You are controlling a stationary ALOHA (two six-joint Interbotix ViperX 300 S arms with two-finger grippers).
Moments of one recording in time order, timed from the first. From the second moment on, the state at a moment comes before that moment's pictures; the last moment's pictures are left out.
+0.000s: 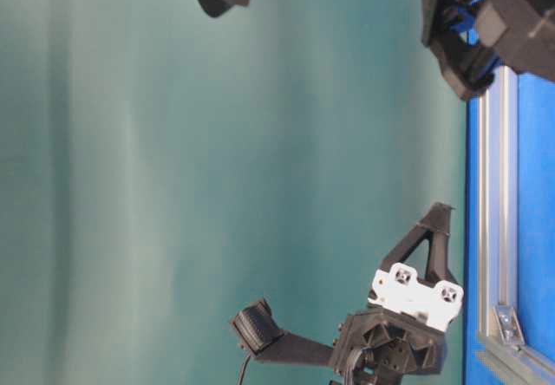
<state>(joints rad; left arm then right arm) 0.26 0.15 0.84 -0.09 -0.74 0.01 0.31 0.17 0.75 -0.02 -0.54 0.09</state>
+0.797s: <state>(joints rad) 0.25 0.15 0.84 -0.09 -0.74 0.01 0.05 0.13 0.81 -0.02 -0.56 0.07</state>
